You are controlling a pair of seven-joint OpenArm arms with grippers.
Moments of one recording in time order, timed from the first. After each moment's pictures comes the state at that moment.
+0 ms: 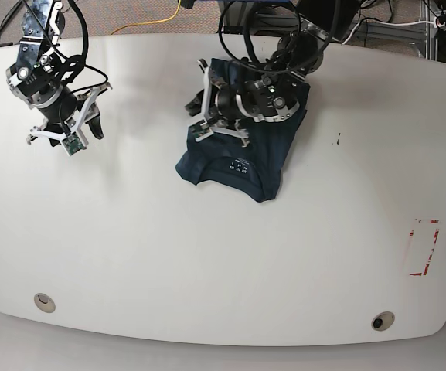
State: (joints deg) left arm 2.0 -2.5 26.9 86.7 -7.4 -35.0 41.9; right arm -20.1 19.3 22.7 111.5 14.1 40.8 -46.1
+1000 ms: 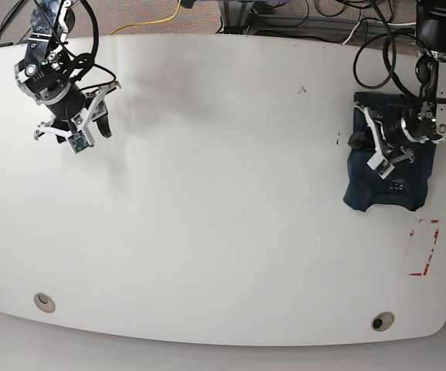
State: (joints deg) left arm 2.9 -32.6 -0.5 77.6 -27.3 -42.4 37.3; right arm -20.2 15.6 22.6 111.5 13.4 40.6 -46.0
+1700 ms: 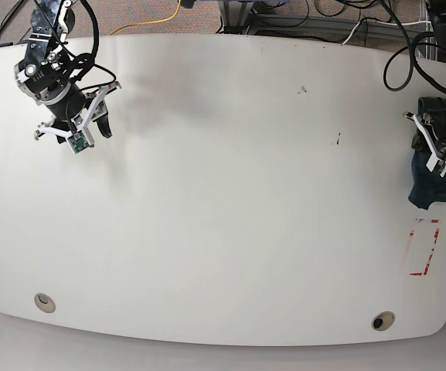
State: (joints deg) left arm 3.9 -33.9 -17.9 68.0 -13.1 -42.2 34.0; right arm -20.1 15.6 22.6 111.5 13.7 40.6 -46.0
